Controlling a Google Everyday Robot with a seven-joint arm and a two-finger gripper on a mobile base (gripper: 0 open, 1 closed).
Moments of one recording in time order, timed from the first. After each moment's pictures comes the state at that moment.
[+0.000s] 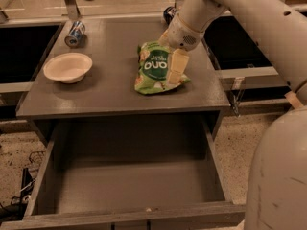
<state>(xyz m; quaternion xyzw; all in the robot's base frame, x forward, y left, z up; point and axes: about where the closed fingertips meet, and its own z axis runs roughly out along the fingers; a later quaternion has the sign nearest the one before) 0.652 -0.044 0.876 -0.72 0.66 0.10 0.21</state>
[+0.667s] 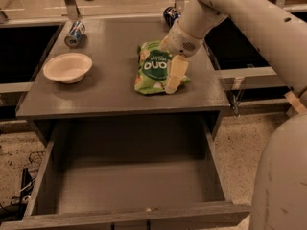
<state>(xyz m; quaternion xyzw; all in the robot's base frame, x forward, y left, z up) 0.647 -0.045 0.860 -0.71 0.66 0.11 0.21</state>
